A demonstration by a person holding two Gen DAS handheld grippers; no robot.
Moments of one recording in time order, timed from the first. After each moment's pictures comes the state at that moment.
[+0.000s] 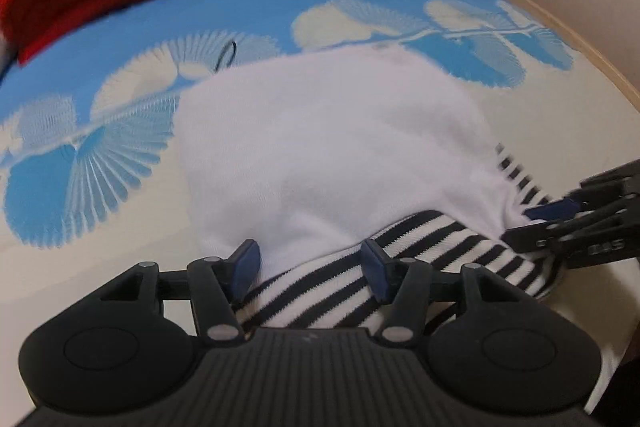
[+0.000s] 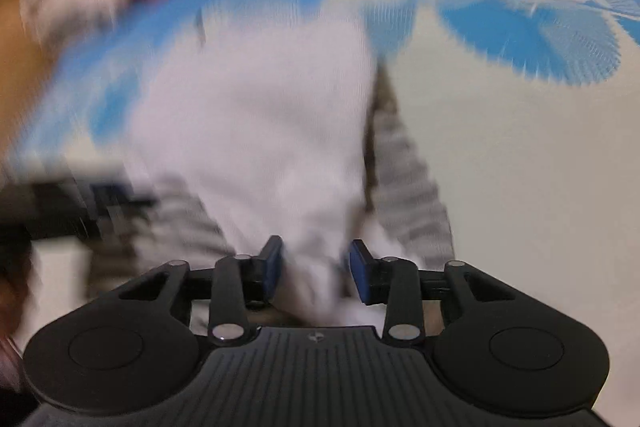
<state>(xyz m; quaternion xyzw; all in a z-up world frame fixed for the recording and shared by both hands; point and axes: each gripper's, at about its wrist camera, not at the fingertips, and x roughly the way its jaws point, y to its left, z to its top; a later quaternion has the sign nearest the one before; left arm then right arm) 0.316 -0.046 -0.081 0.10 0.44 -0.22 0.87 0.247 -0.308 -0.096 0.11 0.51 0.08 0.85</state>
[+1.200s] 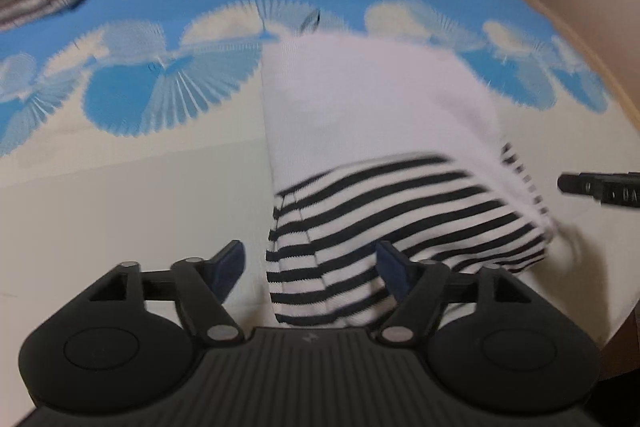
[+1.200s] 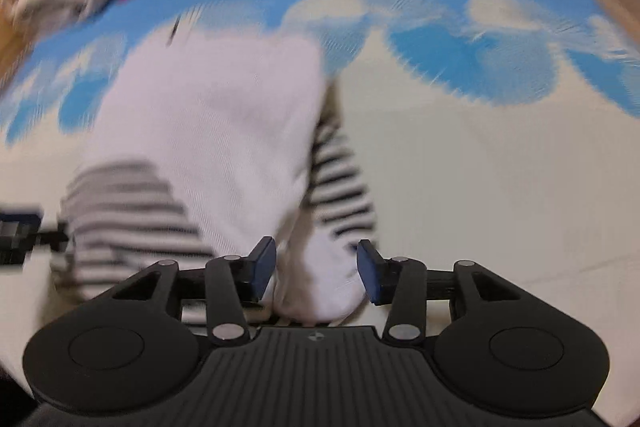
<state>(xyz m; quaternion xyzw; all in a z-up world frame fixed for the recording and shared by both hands) 0.250 -0.010 -0.034 0.04 0.47 -0.12 0.87 0.207 -0.331 -0.050 0.08 0.46 0.01 0.88</state>
